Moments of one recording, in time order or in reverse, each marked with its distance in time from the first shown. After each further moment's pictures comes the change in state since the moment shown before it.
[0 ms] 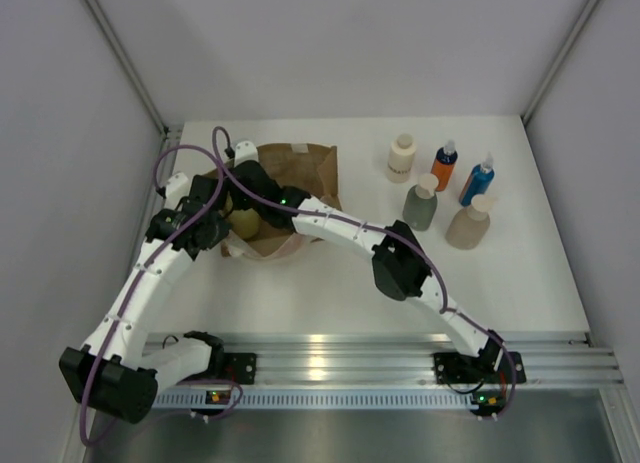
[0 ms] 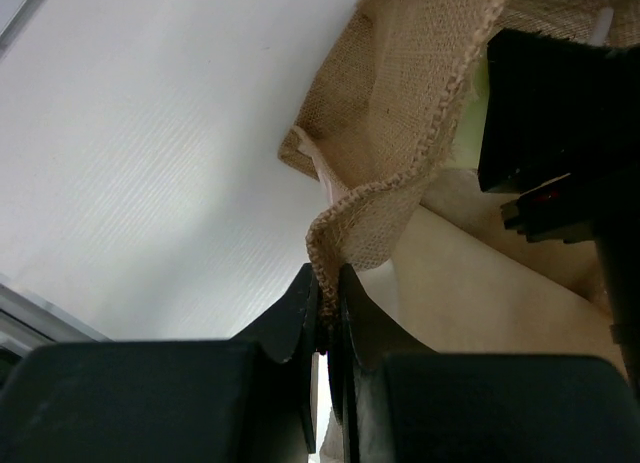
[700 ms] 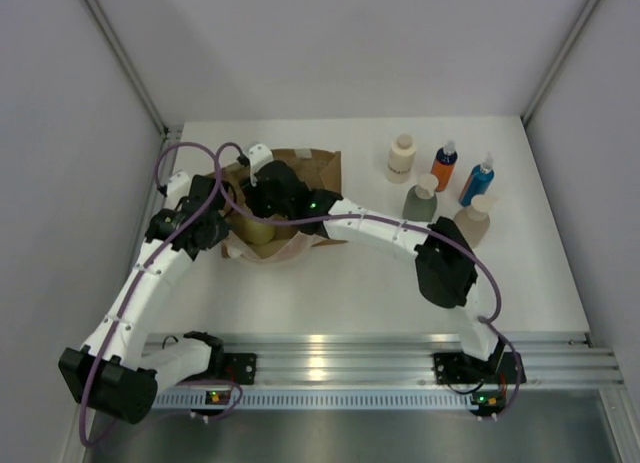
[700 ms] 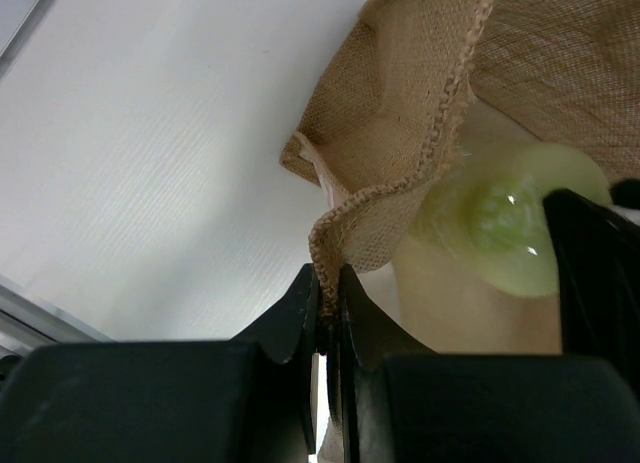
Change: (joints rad) left arm 0.000 0.000 0.004 0.001 0.002 0.038; right arm -0.011 -0.367 -0.481 0.132 -0.136 -0.143
